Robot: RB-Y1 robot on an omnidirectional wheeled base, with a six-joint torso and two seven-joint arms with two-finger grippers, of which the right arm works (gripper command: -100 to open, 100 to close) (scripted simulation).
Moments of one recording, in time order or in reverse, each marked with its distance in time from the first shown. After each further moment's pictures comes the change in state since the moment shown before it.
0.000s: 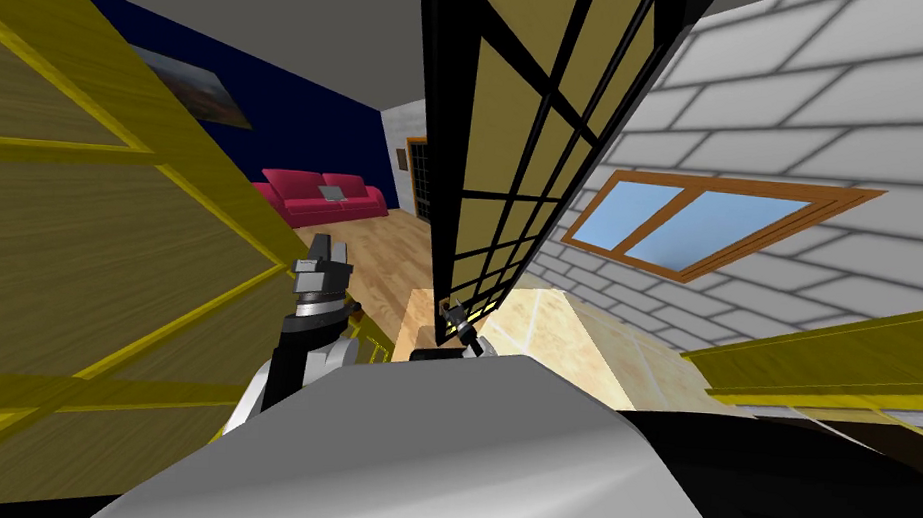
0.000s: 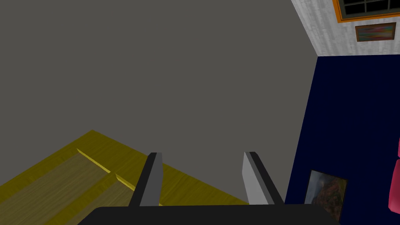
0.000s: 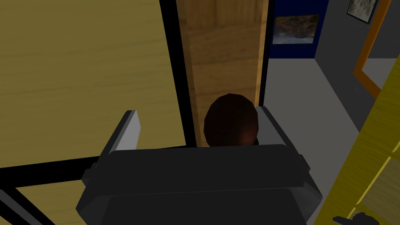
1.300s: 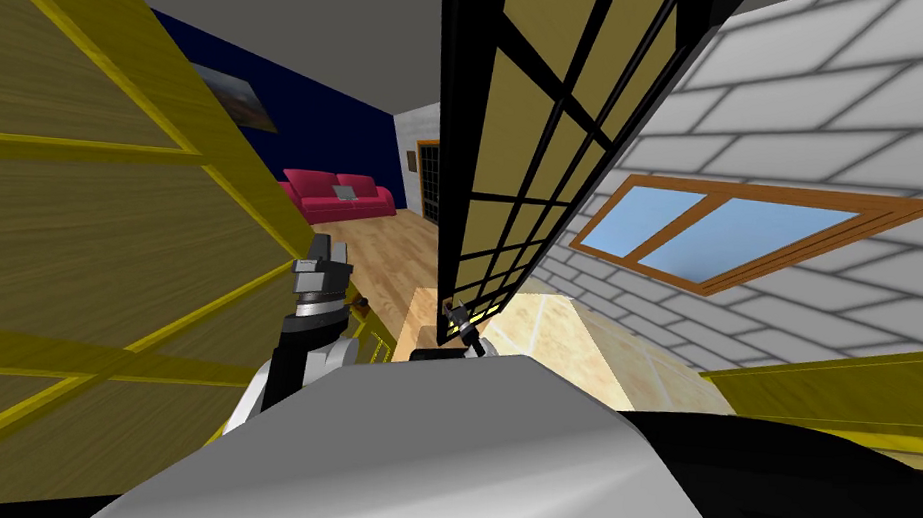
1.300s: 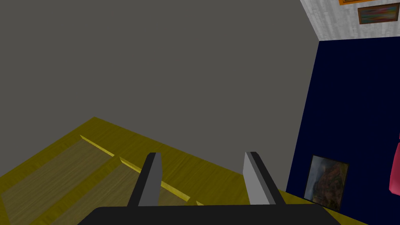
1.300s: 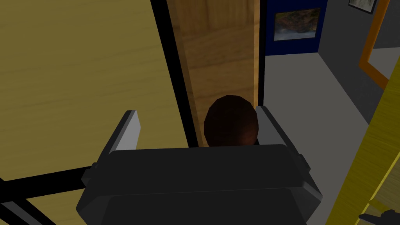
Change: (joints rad) arm 0.007 -0.009 -0.024 0.007 -0.022 -0.008 -0.059
